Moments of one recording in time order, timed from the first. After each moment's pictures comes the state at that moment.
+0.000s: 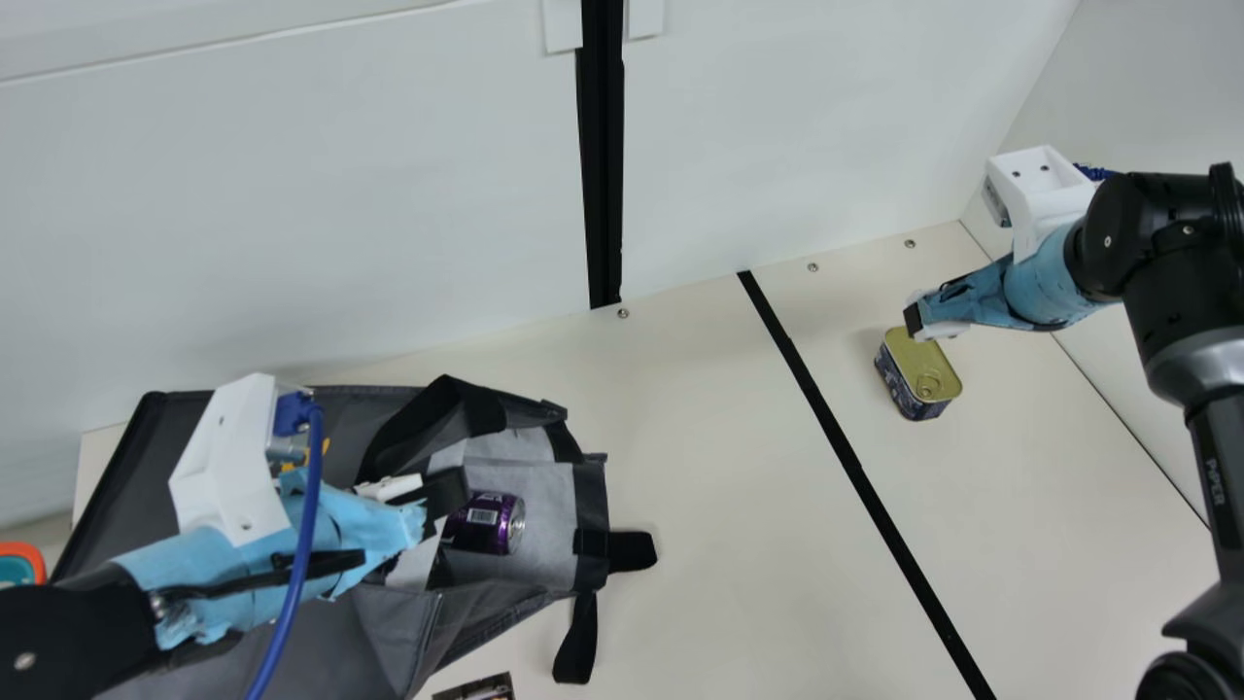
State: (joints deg) left arm -28.4 85.7 -73.9 -43.5 42.1 9.2; right arm -23.8 94.9 -94.3 -3.6 62.0 -15.1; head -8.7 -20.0
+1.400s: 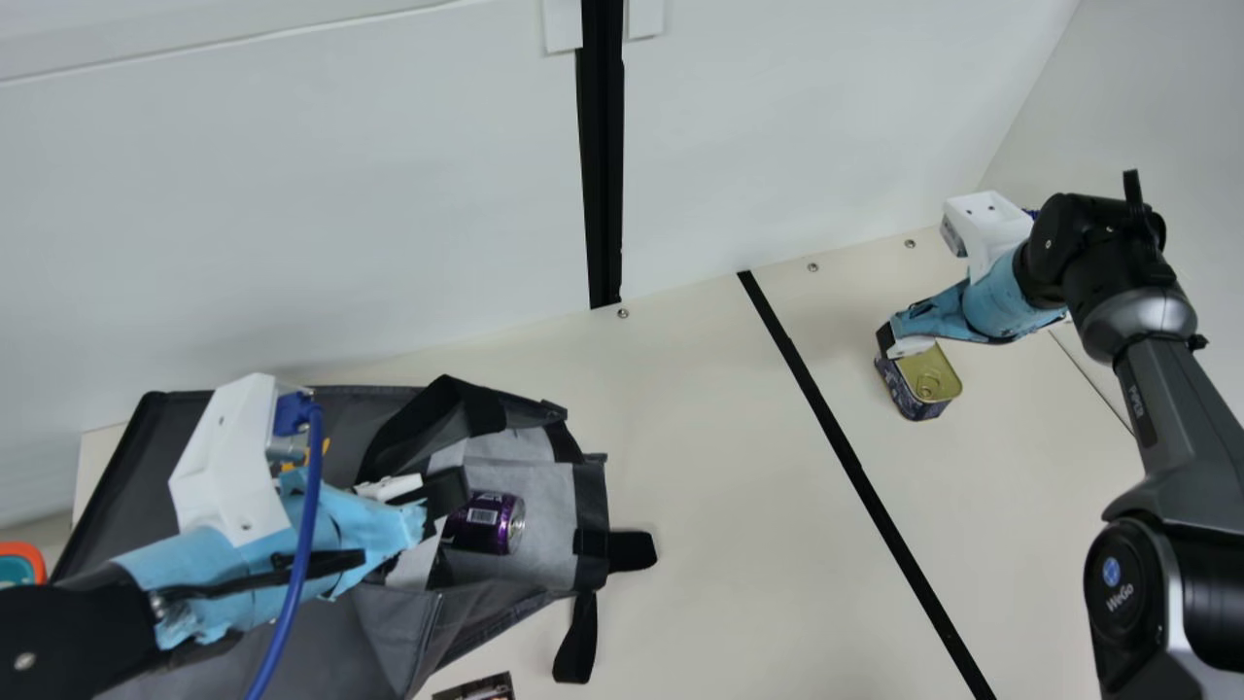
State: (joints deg) left arm -28.4 85.7 -73.9 -43.5 42.1 9.2; right arm -26.0 108.6 -95.6 1.0 56.9 -19.5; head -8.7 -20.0
